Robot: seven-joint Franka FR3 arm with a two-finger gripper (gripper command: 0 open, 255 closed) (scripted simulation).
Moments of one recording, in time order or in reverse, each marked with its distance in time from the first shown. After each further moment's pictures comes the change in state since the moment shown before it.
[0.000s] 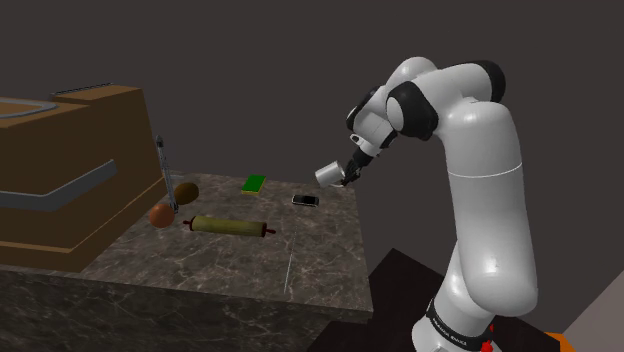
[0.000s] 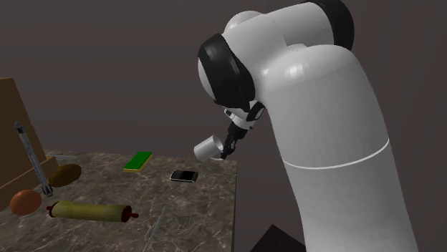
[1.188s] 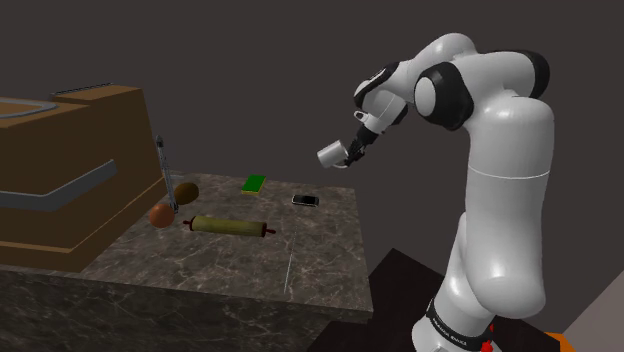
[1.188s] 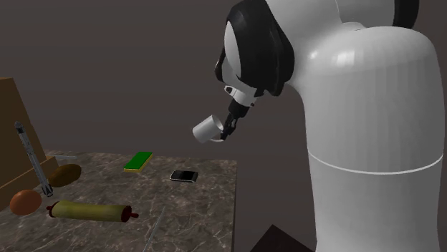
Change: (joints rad) arm 0.110 -0.175 -0.125 0.051 -0.221 -0.085 0.187
